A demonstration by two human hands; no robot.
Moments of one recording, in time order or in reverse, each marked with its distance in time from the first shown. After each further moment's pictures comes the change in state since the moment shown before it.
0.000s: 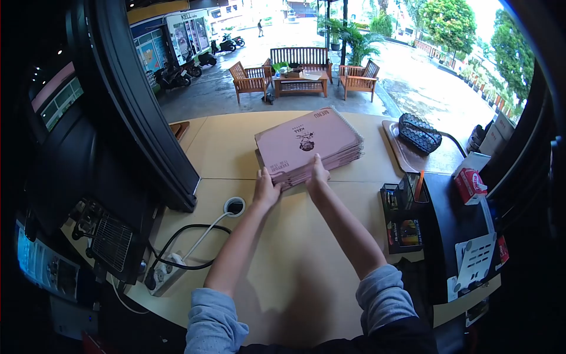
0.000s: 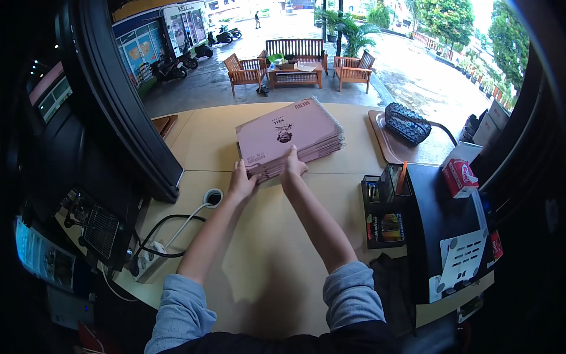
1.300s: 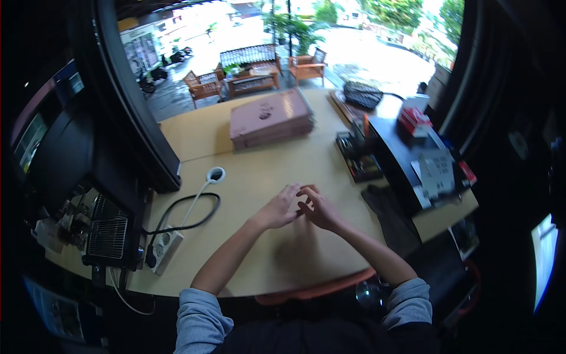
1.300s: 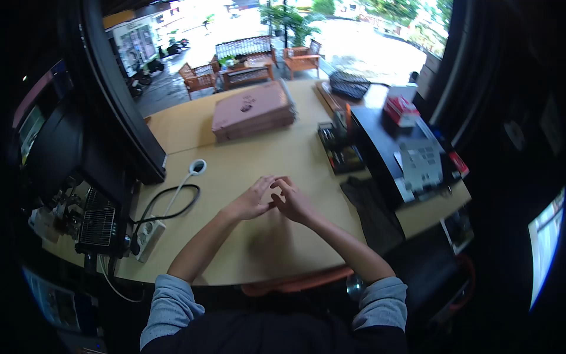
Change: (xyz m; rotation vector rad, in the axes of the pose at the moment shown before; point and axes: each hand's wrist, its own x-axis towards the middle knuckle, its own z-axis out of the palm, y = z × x) left_hand -0.181 0.092 -0.064 -0.218 -0.764 0.591; right_hand -0.241 -0.030 -0.237 -1.281 -0.680 -0.881
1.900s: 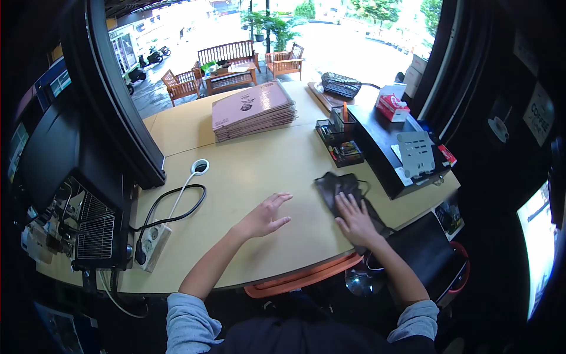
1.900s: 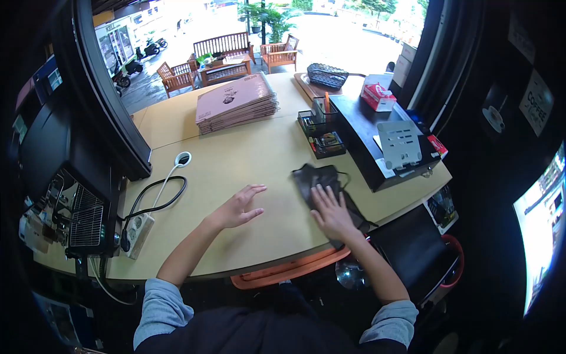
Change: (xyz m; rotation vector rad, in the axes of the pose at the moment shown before) left_hand -0.049 0.032 0.008 -0.077 -0.062 0.083; right_hand -0.140 0.029 -0.060 -0.733 -0.088 0.178
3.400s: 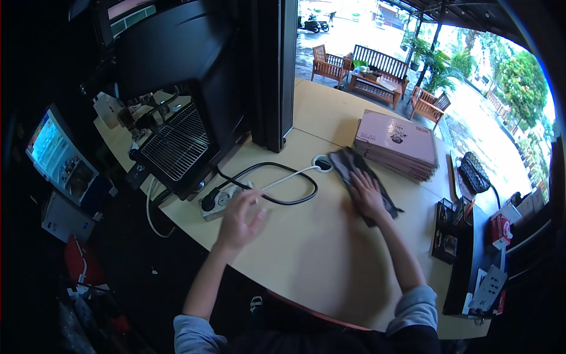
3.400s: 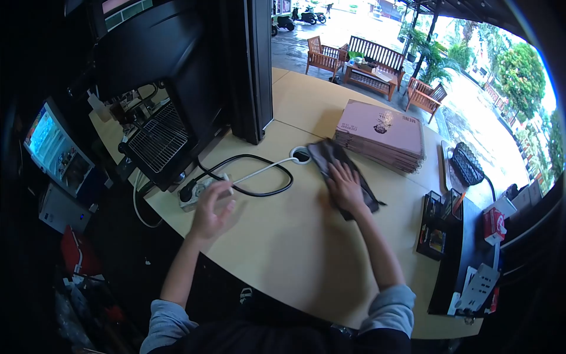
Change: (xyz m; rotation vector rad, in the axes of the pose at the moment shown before) left_hand -0.196 -0.004 -0.084 0.467 0.976 -0.553; right_hand 0.303 -0.159 0.073 0.172 0.000 -0.580
